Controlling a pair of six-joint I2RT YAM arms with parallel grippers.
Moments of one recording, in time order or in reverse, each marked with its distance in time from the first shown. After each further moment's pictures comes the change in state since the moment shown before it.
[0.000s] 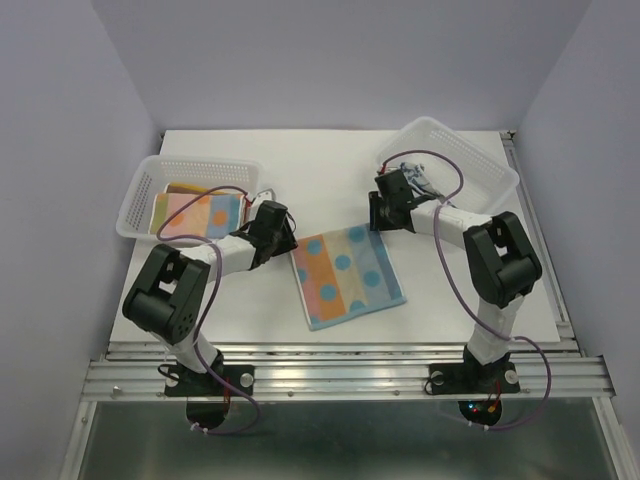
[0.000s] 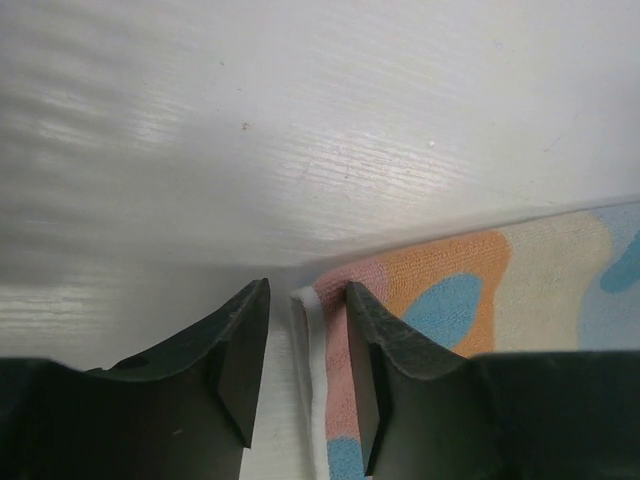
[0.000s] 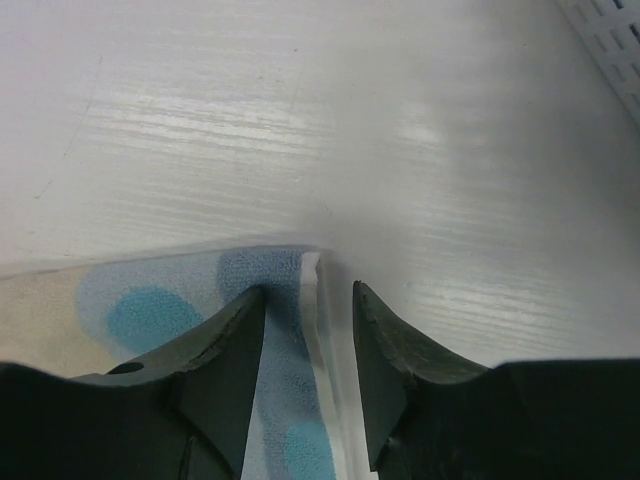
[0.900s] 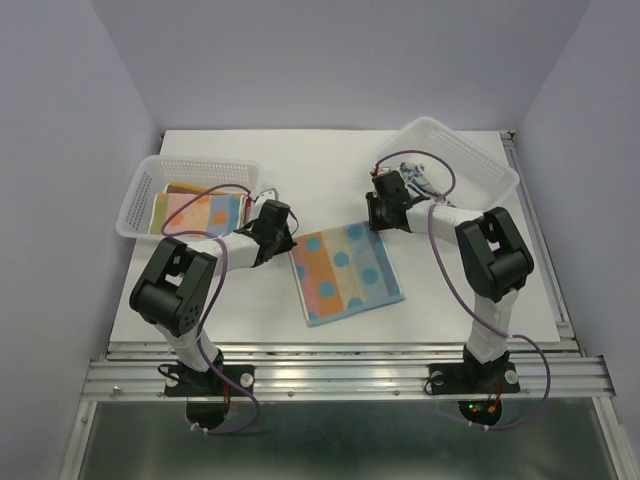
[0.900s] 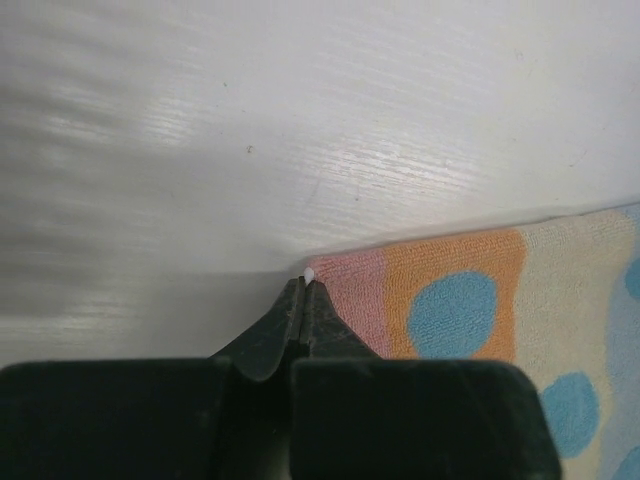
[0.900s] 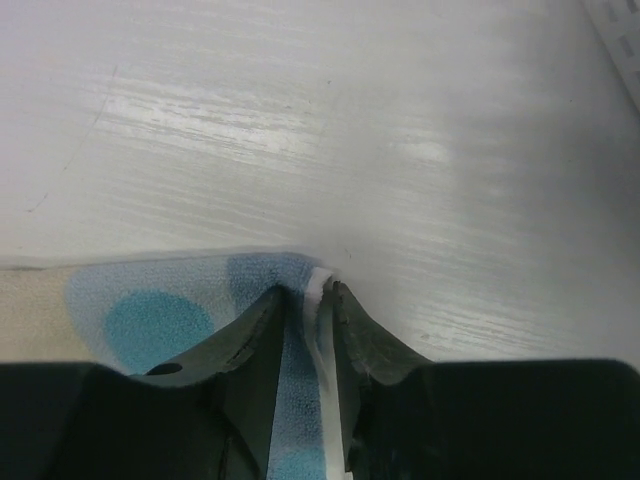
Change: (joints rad) left arm 0.004 0.062 0.026 0.017 -0.019 0.029; right arm 0.000 0.066 0.016 0.066 -0.025 -0.073
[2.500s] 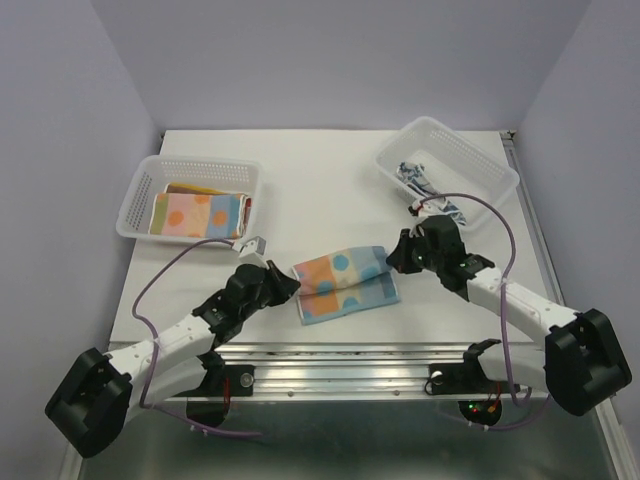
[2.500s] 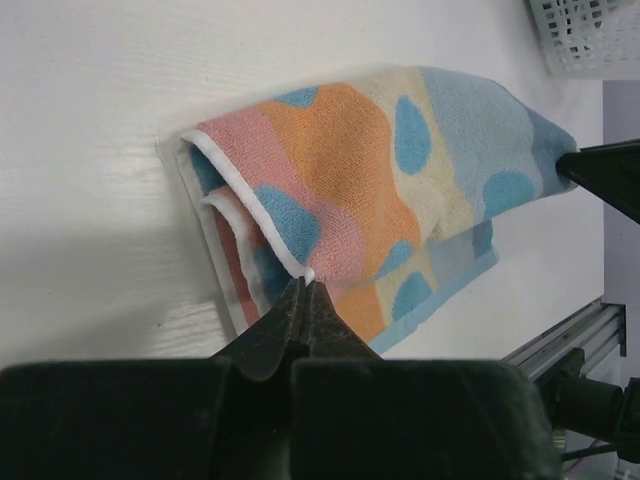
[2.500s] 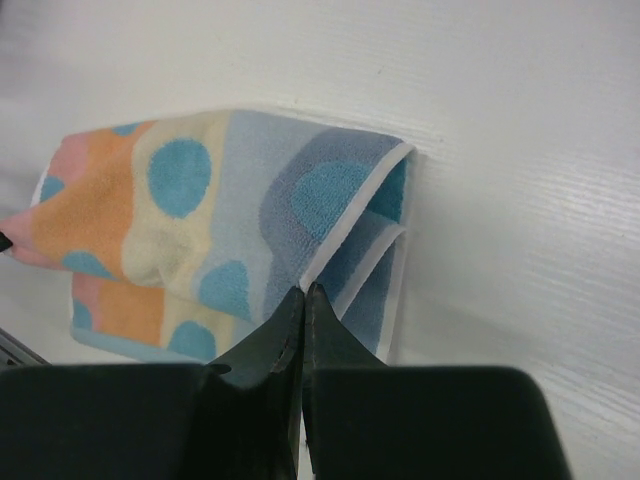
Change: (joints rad) left arm -0.212 -0.761 -0.583 0.152 0.127 -0.208; right arm 0.001 -0.758 -0.619 0.077 -0.322 0.131
